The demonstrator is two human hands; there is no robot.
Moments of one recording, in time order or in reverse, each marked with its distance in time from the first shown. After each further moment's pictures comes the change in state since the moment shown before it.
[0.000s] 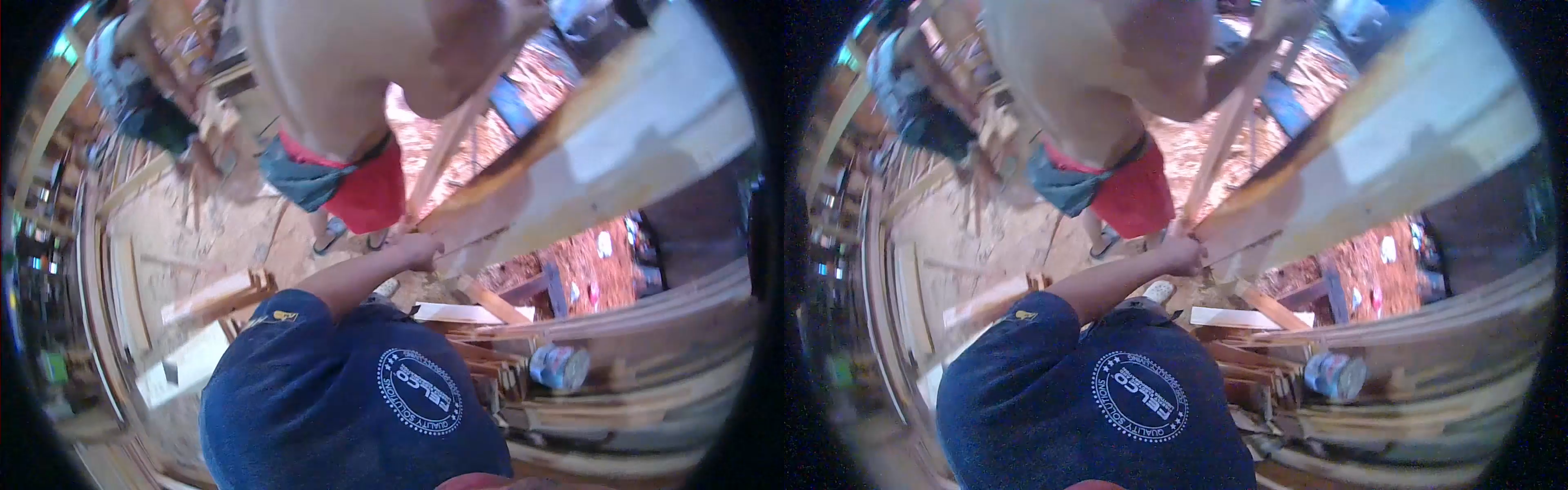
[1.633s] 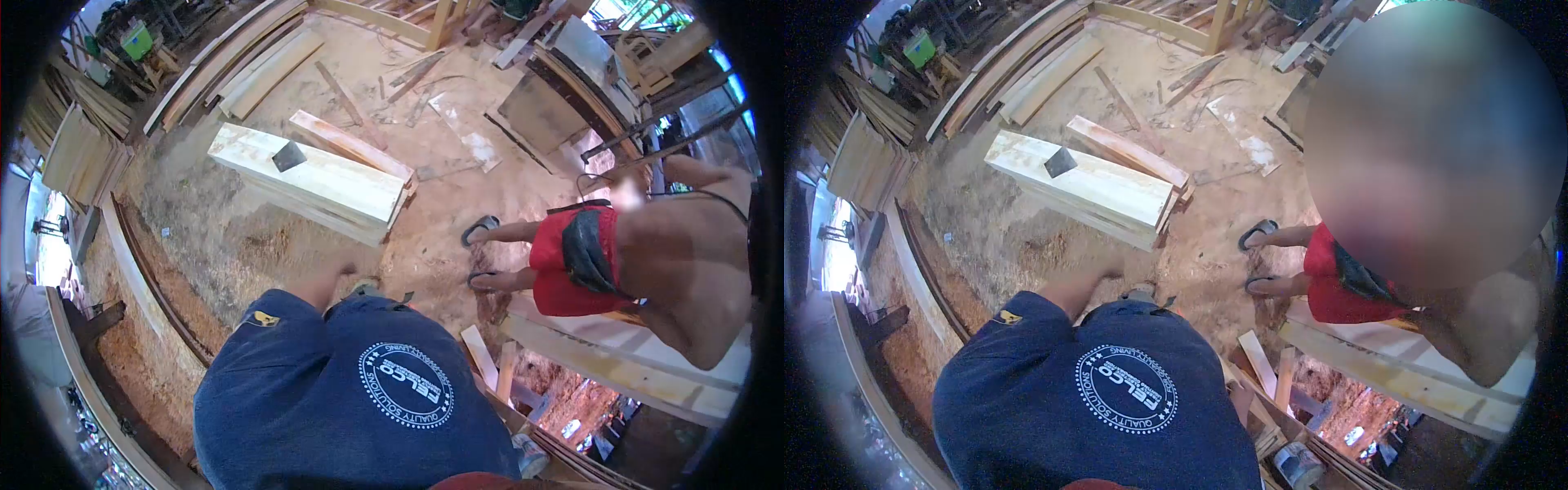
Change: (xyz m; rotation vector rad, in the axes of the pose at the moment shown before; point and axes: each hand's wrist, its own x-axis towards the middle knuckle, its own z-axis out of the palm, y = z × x) left_hand -0.558 -0.186 0.470 -0.940 0.400 -0.970; right_hand -0.105 -0.033 0.132 -0.600 -0.513 -0.559
